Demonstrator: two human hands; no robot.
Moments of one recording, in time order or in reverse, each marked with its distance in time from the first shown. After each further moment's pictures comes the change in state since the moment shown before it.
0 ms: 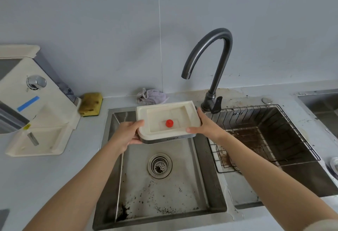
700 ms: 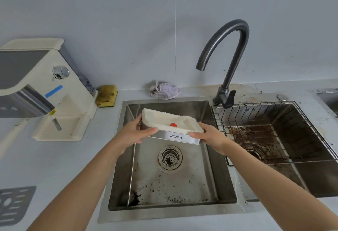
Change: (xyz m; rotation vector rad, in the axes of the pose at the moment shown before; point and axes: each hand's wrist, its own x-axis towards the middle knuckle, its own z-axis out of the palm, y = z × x) left_hand -0.045 -0.010 -0.030 0.372 -0.132 0.110; right_hand -0.015 0.027 0.041 0.025 -0.044 0.131
